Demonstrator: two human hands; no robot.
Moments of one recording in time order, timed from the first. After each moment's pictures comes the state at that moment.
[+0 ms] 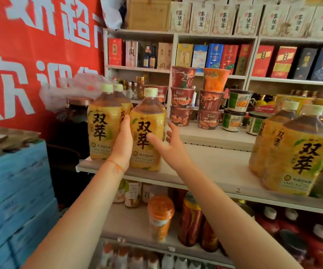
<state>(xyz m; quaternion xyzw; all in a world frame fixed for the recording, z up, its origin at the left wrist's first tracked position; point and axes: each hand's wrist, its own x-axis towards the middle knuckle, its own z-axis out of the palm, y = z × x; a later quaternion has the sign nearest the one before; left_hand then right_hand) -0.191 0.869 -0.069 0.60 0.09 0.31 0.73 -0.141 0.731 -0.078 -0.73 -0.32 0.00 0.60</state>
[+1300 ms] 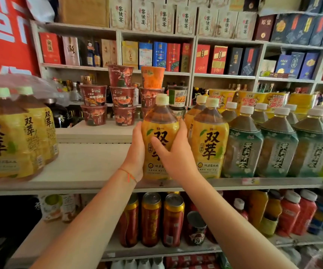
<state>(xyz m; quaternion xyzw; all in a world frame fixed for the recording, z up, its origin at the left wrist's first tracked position) -0.139 0.666 -0.066 0.61 -0.07 0.07 0.78 -0.149 0.550 -0.065 -0.81 -0.19 -0.22 0.51</state>
